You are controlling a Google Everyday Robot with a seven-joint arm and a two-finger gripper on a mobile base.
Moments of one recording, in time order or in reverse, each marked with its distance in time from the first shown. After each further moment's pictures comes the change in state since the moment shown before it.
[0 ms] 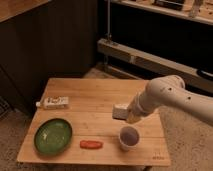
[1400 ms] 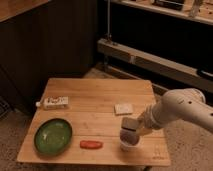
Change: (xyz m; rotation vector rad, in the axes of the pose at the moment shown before) arm 0.043 0.043 -0.019 -0.016 0.001 0.098
